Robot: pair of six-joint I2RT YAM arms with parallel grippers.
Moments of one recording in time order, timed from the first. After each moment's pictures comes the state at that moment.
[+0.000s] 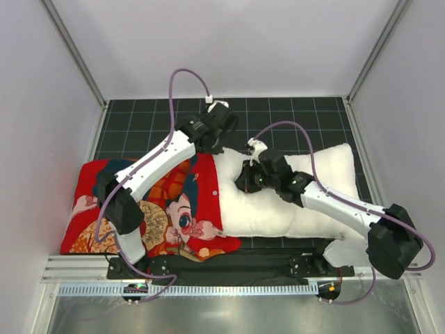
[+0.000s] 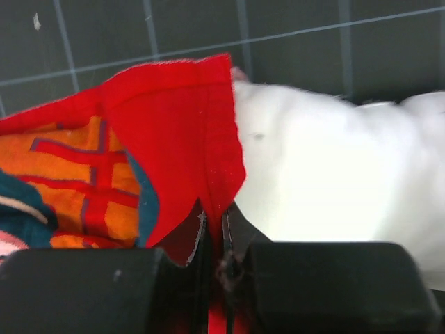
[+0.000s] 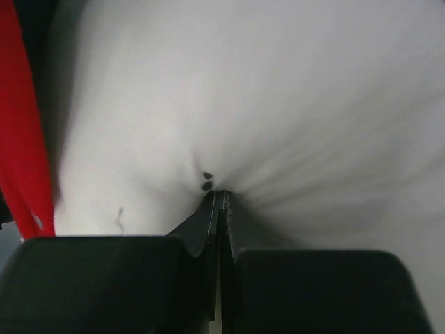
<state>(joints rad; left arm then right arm) -0.74 1.79 1.76 -0.99 -0.40 -0.47 0.67 1.26 0.83 -0.19 -0.18 0.47</state>
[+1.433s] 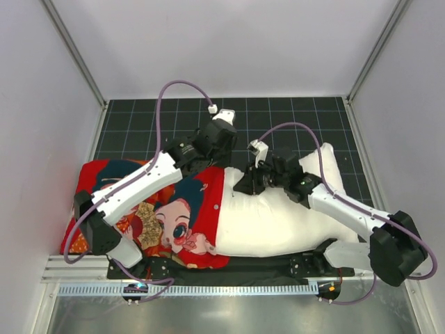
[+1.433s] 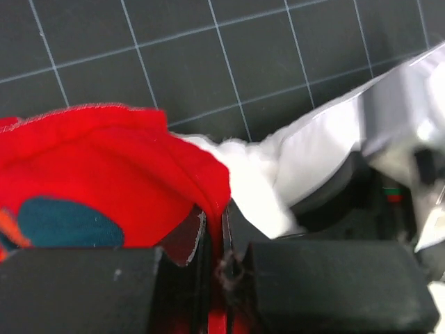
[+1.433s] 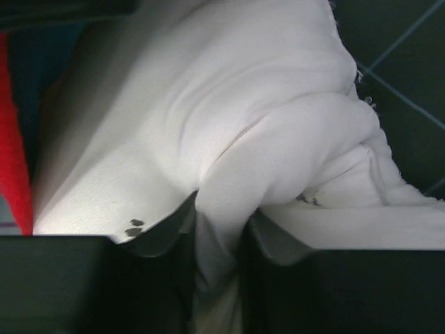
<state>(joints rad) -0.91 1.54 1.55 -0.75 -0.32 -0.52 0.58 1.23 0.74 -0.03 -0.54 0.33</state>
